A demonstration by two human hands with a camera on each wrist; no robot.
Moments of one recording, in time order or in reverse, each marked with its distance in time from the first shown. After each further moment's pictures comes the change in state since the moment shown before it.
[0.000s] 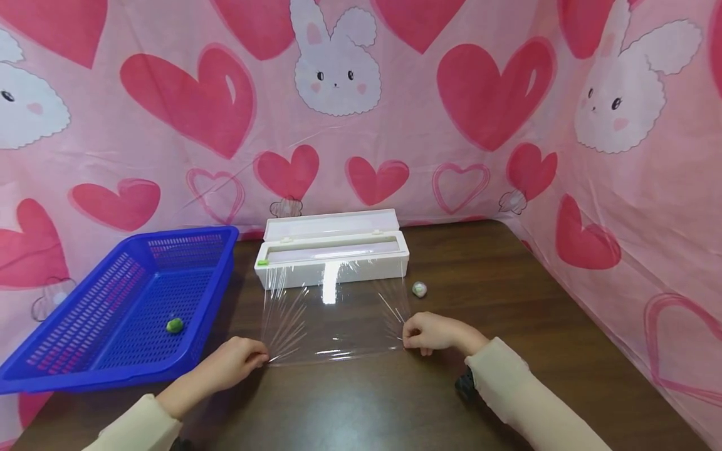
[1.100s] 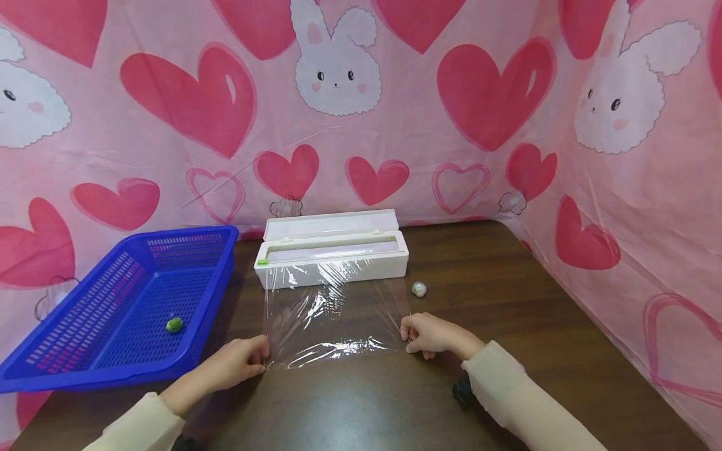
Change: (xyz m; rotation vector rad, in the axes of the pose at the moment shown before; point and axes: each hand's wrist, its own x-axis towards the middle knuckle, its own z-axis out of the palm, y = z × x) left_hand -0.002 -0.001 0.003 -0.068 -0.072 -0.077; right_hand 0.002 0.000 0.009 -0.008 0.078 0.046
